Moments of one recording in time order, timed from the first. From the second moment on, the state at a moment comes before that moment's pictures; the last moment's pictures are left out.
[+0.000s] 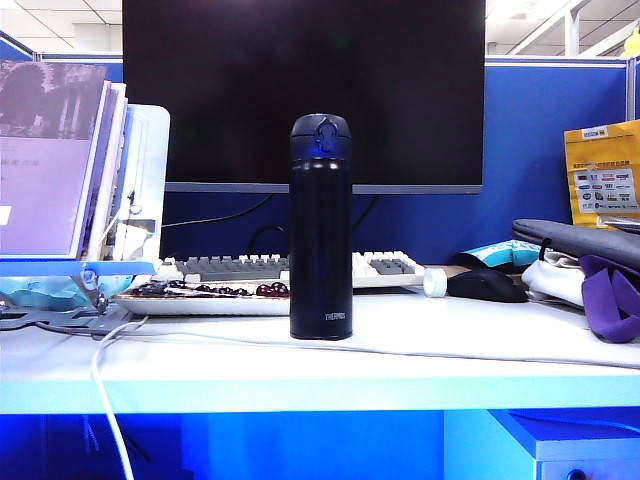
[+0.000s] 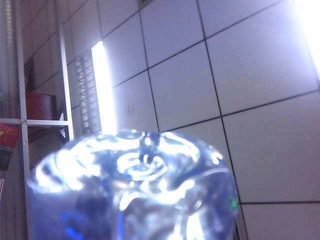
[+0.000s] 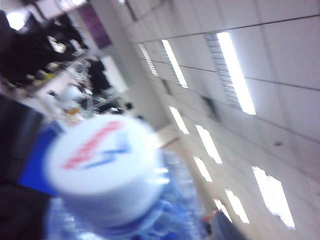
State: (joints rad) left arm -0.60 1.44 1.46 0.82 0.06 -2.07; right arm 0.56 1.65 2.06 0.21 -0.97 -0.66
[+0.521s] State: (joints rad) left arm -0.60 1.44 1.46 0.80 0.11 -2.07; right arm 0.56 1.64 2.06 0.20 -0.97 -0.63
